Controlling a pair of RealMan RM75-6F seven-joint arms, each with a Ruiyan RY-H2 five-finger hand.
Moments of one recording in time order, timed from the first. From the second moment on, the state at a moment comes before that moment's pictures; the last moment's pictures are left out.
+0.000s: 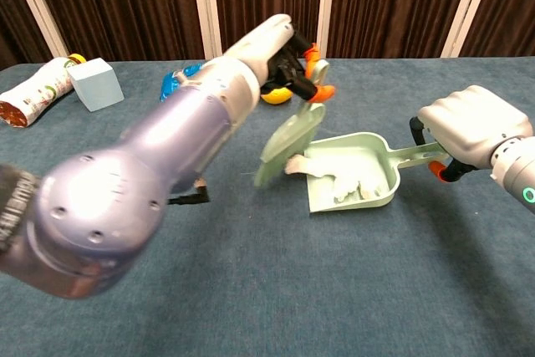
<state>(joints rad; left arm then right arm) -1.07 -2.09 -0.50 -1.27 0.87 1.19 0.24 0.58 -1.73 0.16 -1.34 -1.10 1.24 -0.93</state>
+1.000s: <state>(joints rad) -0.95 -1.96 -0.53 -1.50 1.08 1.27 0.10 0.55 -1.68 0.13 -1.42 -1.07 1.27 -1.02</state>
